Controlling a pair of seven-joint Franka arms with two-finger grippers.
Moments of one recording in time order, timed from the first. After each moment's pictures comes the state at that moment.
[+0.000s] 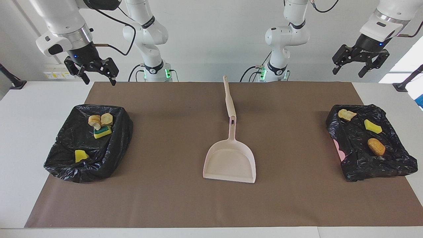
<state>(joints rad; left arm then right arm) 0.00 -0.08 0.00 -1.51 -0.06 1.47 0.15 -0.11 0.00 0.06 -1.49 -0.01 1.49 0.02</state>
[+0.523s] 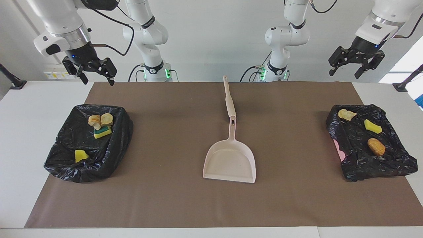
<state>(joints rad) -0.01 -0.07 0.00 -1.51 -0.05 1.47 0.12 -0.11 0.00 0.06 -1.49 -0.01 1.49 0.02</state>
